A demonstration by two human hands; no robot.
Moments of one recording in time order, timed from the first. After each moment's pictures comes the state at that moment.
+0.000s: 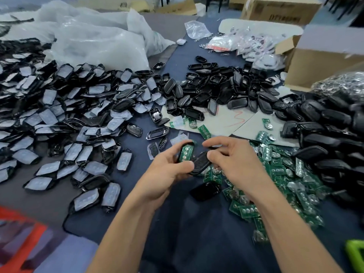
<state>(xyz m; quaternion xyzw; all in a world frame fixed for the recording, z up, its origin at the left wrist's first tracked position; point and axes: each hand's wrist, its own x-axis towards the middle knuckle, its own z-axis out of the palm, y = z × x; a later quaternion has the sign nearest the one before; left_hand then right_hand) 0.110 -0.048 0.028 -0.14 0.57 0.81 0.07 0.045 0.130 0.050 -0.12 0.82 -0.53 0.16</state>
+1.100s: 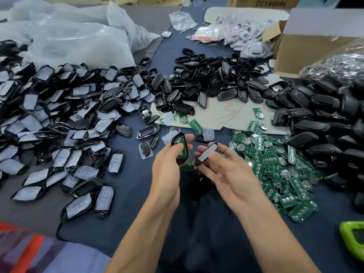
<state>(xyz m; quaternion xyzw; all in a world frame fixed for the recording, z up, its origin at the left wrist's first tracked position) 0.103 -0.006 0.032 -0.26 0.58 0.77 -0.07 0.078 0.125 0.033 0.15 0.42 -0.87 0.22</state>
